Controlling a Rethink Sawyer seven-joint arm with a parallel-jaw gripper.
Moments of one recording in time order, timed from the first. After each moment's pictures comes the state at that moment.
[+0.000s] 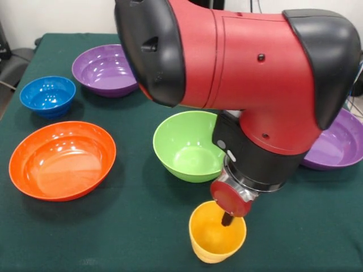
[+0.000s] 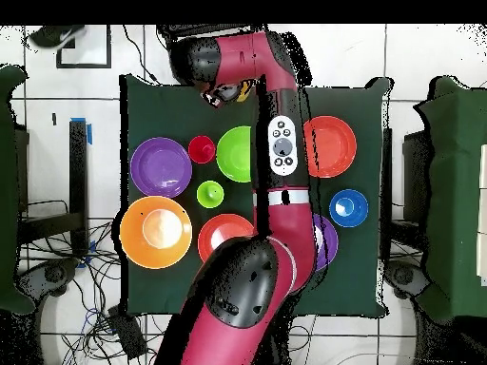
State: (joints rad) arm -0.37 -0.10 1.06 0.49 -1.20 1.46 1.00
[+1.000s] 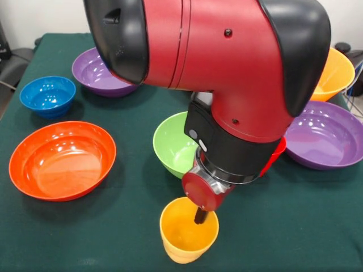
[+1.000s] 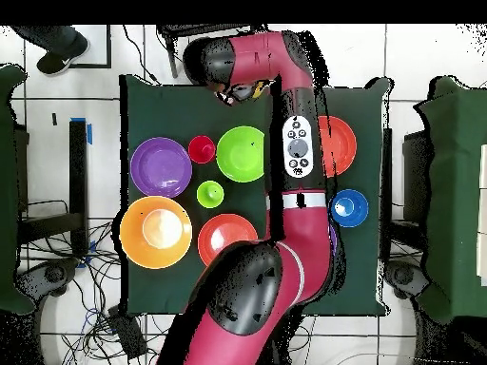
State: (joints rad) arm -0.38 -0.15 0.94 0.53 -1.12 1.39 1.00
